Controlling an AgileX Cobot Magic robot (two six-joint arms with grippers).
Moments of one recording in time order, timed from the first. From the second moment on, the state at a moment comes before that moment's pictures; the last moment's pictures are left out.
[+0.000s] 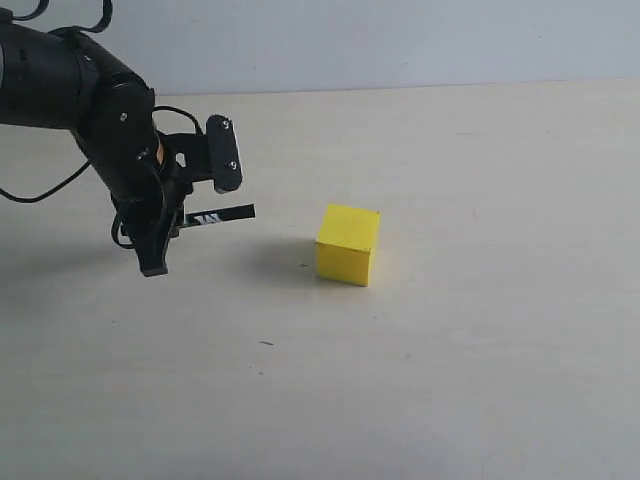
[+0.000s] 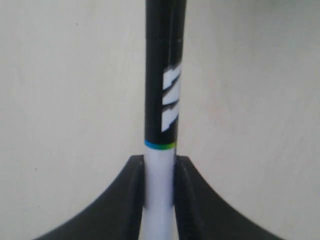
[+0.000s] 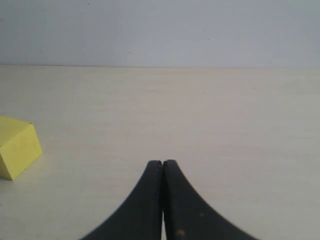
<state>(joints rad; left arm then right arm) -0.52 1.94 -1.20 0.31 0.65 0.66 -0.12 0.00 0.00 0.18 0.35 -0.20</state>
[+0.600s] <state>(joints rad) -0.73 1.97 -1.20 0.30 0.61 0.66 -0.12 0.00 0.00 0.18 0.35 -0.20</state>
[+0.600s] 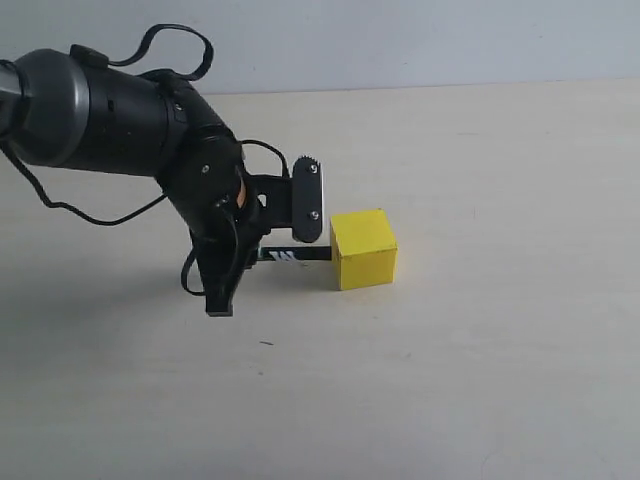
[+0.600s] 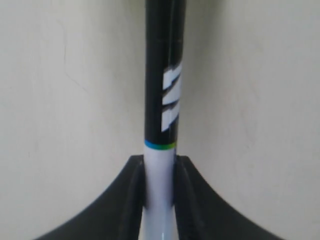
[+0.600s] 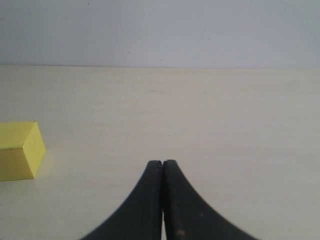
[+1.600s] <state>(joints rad) -0.55 1.94 -1.20 0.28 0.88 0.65 -0.12 0.00 0.00 0.18 0.35 -0.20</state>
